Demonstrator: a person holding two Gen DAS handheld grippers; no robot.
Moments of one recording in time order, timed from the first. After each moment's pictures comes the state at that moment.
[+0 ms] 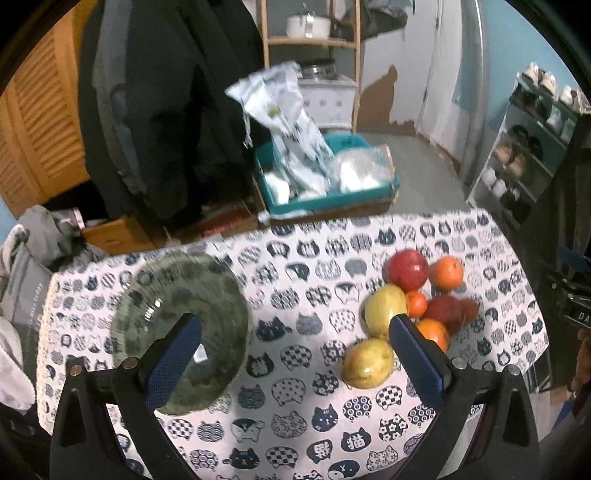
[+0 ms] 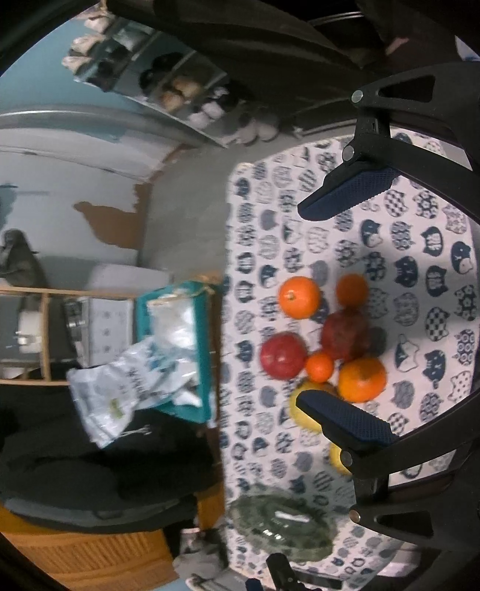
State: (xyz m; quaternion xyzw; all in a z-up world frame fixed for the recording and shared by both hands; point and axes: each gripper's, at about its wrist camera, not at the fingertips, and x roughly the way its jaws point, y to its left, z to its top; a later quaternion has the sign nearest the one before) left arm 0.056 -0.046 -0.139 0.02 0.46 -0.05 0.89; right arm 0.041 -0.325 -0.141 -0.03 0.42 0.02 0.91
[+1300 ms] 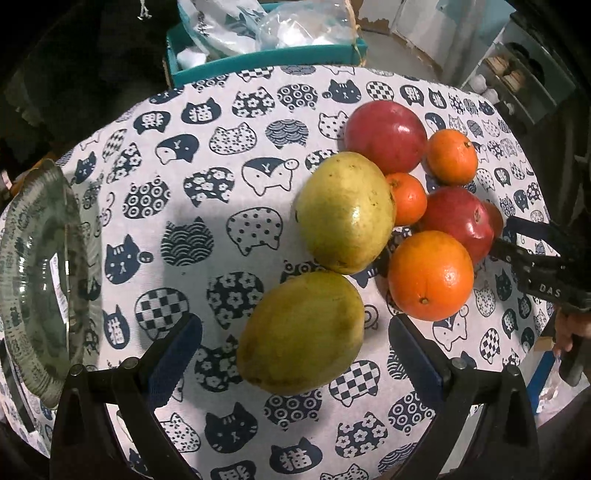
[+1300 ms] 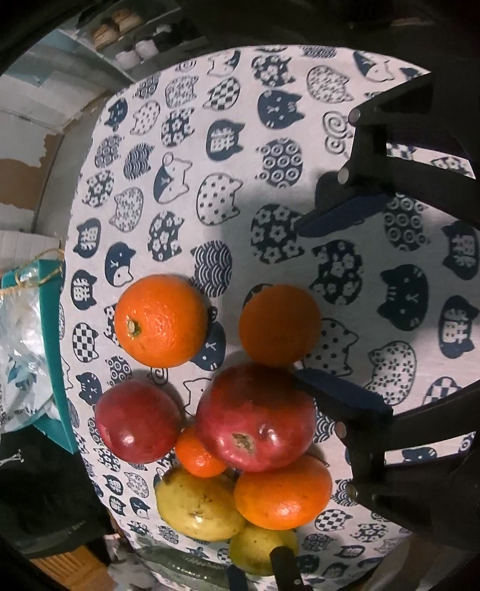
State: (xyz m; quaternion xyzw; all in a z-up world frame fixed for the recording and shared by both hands) left arm 0.097 -0.126 -0.293 0.03 0.62 -0.12 0.78; right arm 0.094 -0.374 -0.314 -0.04 0.59 0.09 0.80
